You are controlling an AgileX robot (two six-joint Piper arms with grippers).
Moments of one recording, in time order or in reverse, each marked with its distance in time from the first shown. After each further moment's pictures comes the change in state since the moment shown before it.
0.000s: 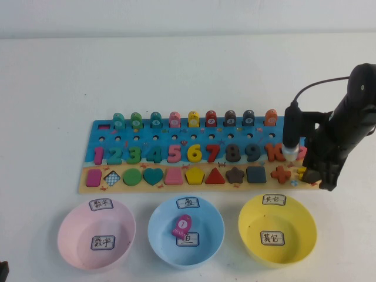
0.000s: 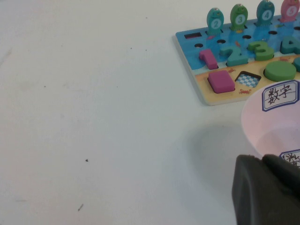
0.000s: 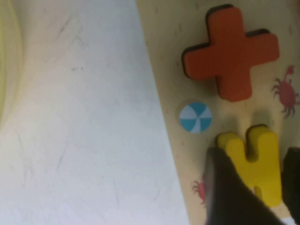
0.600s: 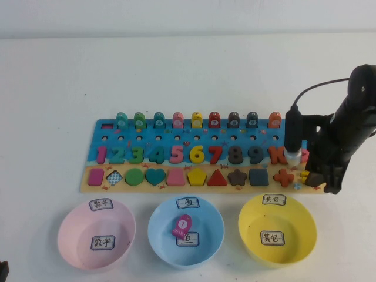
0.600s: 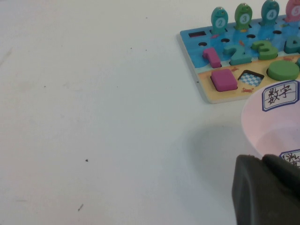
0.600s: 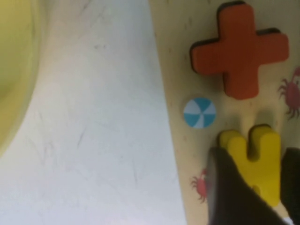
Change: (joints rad) right arm 0.000 -0.012 0.006 -0.025 0.009 -0.015; left arm 0.000 0.000 0.000 0.000 0.000 0.000
